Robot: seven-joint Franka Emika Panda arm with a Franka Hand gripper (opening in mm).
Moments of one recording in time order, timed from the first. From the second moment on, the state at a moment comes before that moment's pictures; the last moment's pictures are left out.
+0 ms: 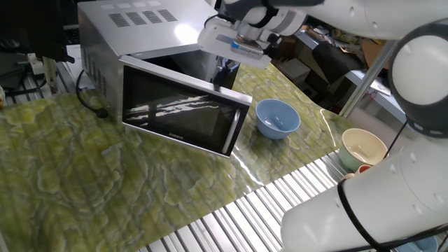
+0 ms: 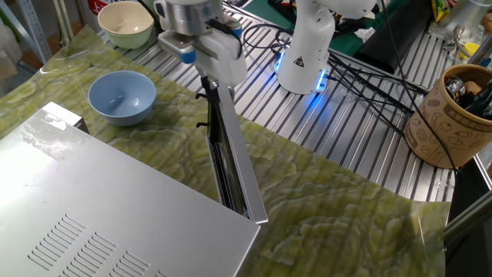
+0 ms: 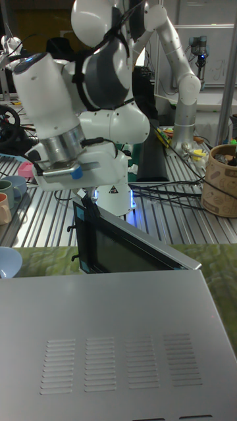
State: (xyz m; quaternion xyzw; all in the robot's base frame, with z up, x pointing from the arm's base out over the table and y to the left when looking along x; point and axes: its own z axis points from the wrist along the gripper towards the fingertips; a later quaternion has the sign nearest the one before) arm 0.476 -0.055 0.322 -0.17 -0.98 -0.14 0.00
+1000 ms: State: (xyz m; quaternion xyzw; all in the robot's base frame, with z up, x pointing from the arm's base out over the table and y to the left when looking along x) arm 0.476 -0.055 0.323 -0.21 -0.97 -0.15 0.01
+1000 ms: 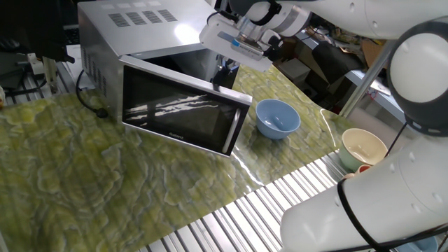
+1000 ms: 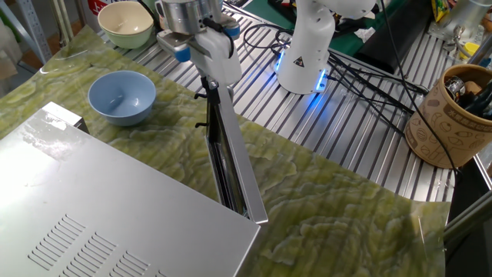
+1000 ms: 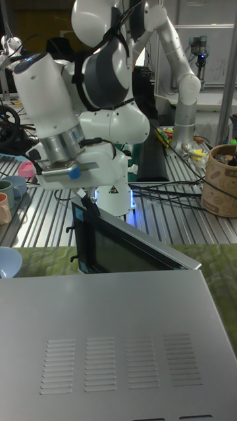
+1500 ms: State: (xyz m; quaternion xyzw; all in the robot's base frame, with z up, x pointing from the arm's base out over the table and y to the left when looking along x) arm 0.476 -0.055 0.322 -0.19 -0.97 -0.17 -0.01
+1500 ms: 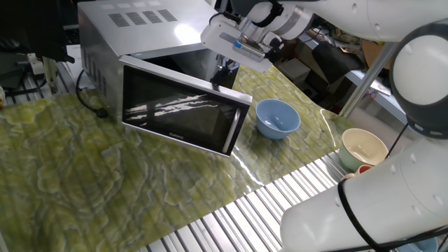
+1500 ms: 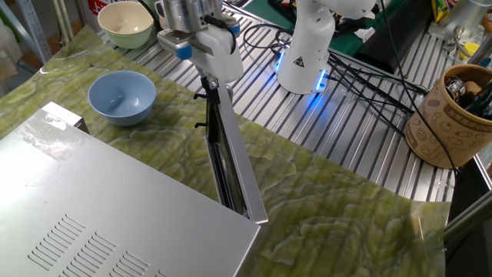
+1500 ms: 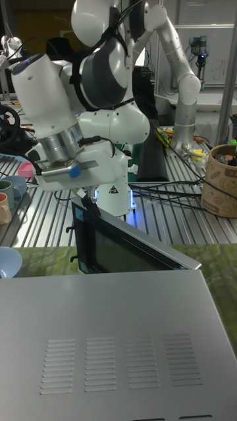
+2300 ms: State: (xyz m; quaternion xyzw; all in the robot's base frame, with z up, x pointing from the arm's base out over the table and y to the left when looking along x) arm 0.475 -0.055 0.322 -0.21 -0.97 -0.12 -0.03
